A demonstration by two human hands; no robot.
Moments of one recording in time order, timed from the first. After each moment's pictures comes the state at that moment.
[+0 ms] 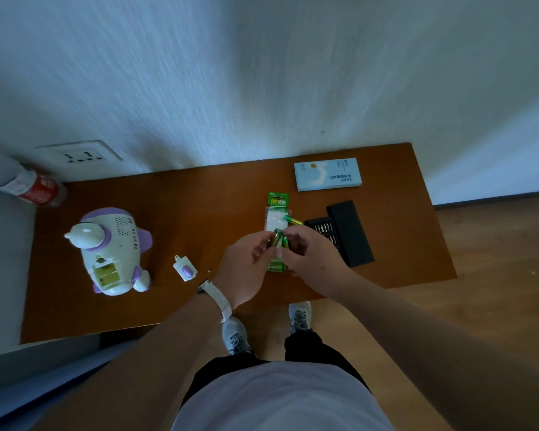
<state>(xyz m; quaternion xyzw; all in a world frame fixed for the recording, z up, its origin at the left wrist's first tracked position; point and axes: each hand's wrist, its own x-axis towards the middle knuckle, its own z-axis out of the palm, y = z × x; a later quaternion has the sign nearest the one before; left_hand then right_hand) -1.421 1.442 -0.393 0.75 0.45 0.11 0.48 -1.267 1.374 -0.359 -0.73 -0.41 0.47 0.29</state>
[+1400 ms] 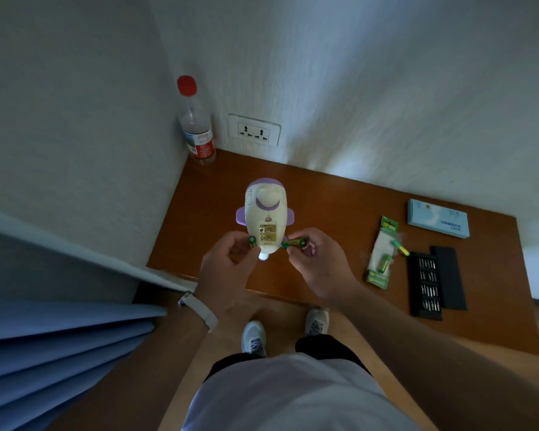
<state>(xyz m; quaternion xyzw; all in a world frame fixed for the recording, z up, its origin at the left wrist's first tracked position) -1.673 1.447 -0.362 0.58 0.59 0.33 0.44 -1.487 1.434 -0.332 -0.68 -0.52 0.44 0.28</state>
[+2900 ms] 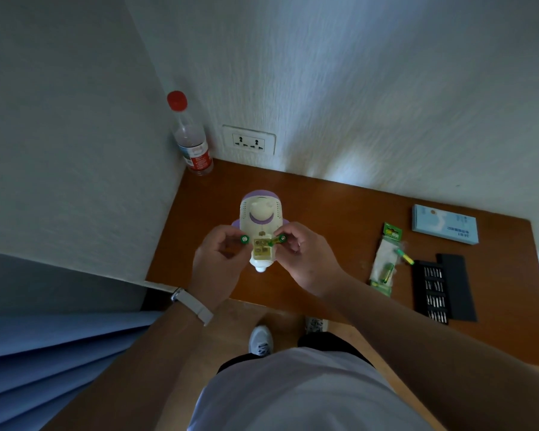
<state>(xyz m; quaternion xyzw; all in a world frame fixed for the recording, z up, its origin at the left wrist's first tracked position) -1.666 1.480 -0.357 0.59 0.59 0.37 0.42 -1.482 1.470 -0.343 -0.61 -0.59 0.43 0.31</state>
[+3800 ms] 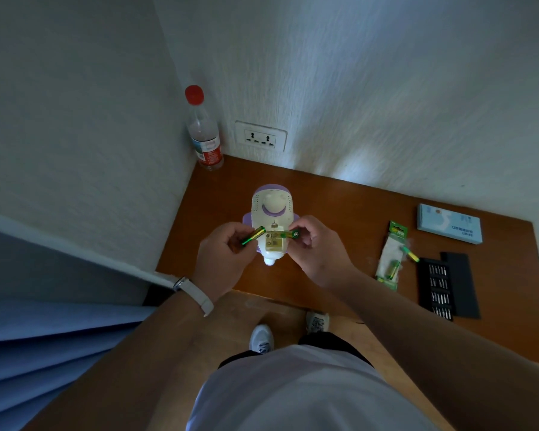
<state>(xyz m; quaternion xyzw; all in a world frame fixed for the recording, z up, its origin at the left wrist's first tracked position) -1.686 1.475 -0.359 0.65 0.57 0.33 0.37 -1.487 1.463 -0.342 -0.64 -0.60 0.40 0.28</state>
